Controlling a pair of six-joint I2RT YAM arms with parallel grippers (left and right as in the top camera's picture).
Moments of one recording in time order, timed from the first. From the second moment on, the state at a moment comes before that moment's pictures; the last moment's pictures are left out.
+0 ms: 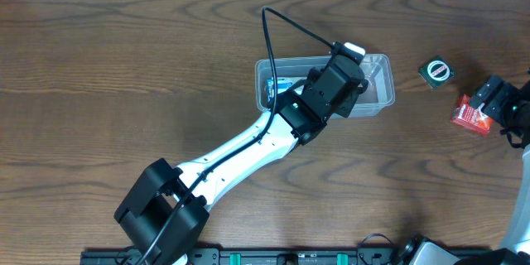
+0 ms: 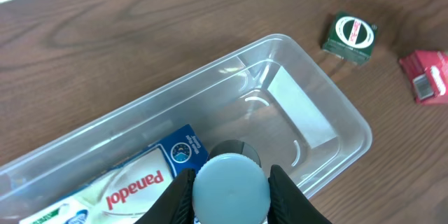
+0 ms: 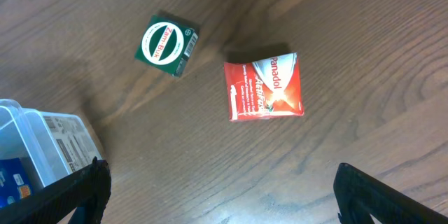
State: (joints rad) left arm -0.86 1.81 1.39 -0.26 -0.20 -0.28; right arm -0.54 1.34 1.18 -0.82 -0.12 0.13
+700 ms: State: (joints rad) left arm -0.86 1.81 1.43 -0.25 0.08 -0.08; right arm -0.54 1.39 1.18 -0.82 -0.13 0.13
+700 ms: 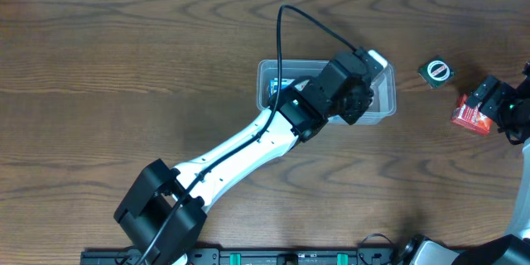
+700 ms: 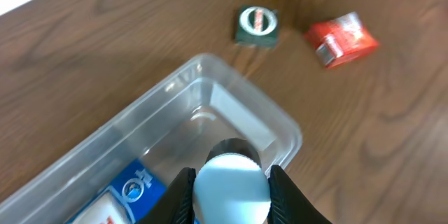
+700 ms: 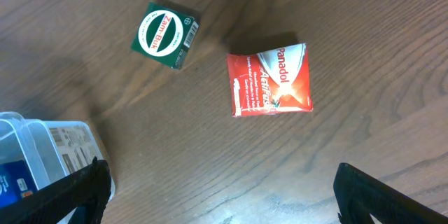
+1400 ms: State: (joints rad) left arm -0.80 1.81 1.45 -0.31 -0.03 -0.01; right arm -0.54 1.39 1.18 -0.82 -0.14 0.13
